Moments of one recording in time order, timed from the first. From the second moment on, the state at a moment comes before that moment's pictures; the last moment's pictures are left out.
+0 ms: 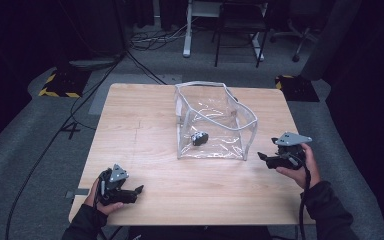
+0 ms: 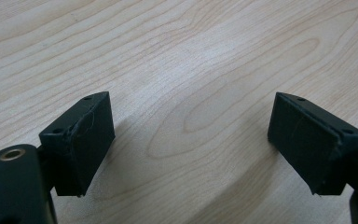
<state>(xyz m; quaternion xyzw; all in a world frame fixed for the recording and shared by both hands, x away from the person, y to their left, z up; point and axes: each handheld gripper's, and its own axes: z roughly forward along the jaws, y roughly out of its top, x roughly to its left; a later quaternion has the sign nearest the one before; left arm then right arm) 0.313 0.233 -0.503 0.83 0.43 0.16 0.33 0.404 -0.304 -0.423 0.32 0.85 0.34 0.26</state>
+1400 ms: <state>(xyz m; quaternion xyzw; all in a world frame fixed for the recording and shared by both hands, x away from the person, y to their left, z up) 0.313 0.232 -0.503 0.83 0.43 0.16 0.33 0.353 -0.336 -0.478 0.33 0.86 0.32 0.21</state>
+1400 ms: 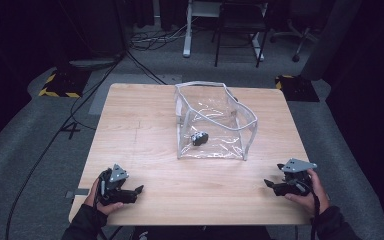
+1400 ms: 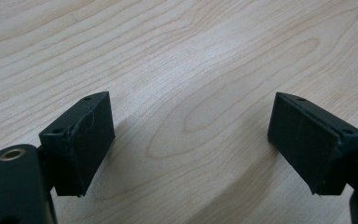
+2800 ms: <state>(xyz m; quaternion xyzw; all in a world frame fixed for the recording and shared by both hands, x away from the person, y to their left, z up) 0.315 0.232 -0.503 0.82 0.43 0.16 0.33 0.328 -0.394 -0.503 0.41 0.82 0.36 0.19</state>
